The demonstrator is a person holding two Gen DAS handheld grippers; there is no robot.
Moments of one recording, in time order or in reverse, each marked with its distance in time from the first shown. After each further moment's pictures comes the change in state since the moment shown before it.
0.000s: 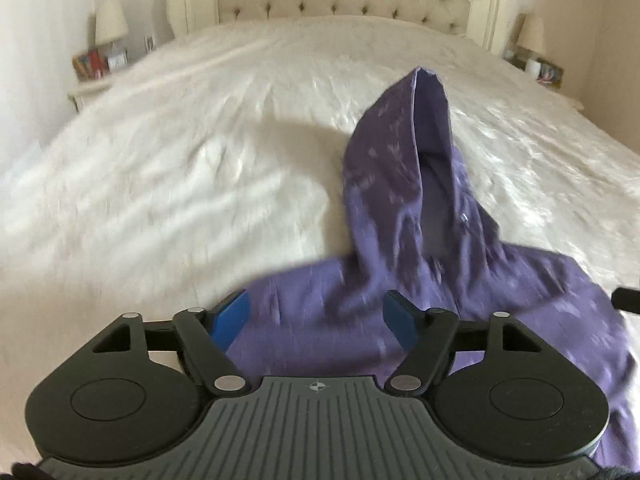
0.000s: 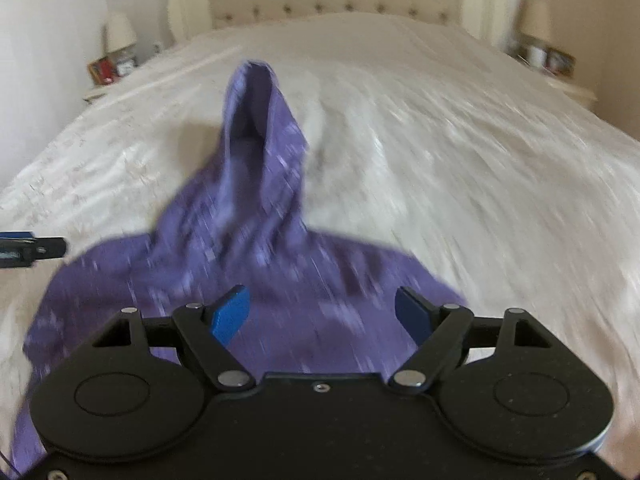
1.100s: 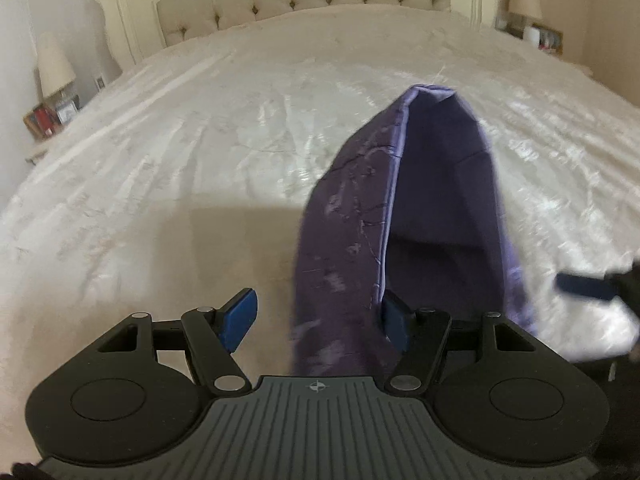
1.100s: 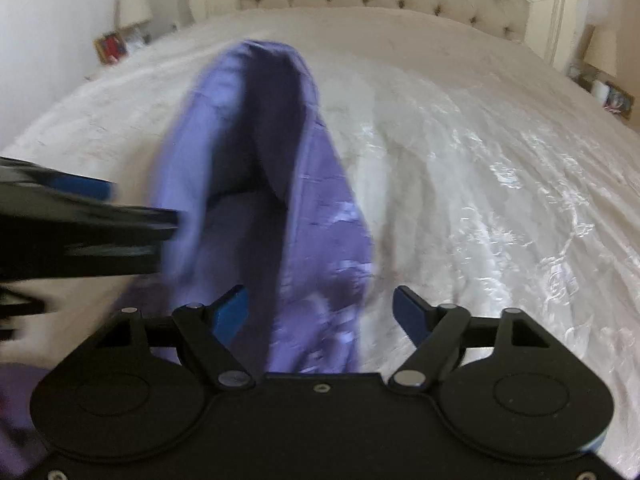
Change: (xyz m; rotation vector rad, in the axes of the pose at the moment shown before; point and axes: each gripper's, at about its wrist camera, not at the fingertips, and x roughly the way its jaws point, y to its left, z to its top) left arm 0.184 -0.056 0.123 0.170 0.000 0.031; right arm 0.209 0.040 0.108 -0.119 0.014 -0.008
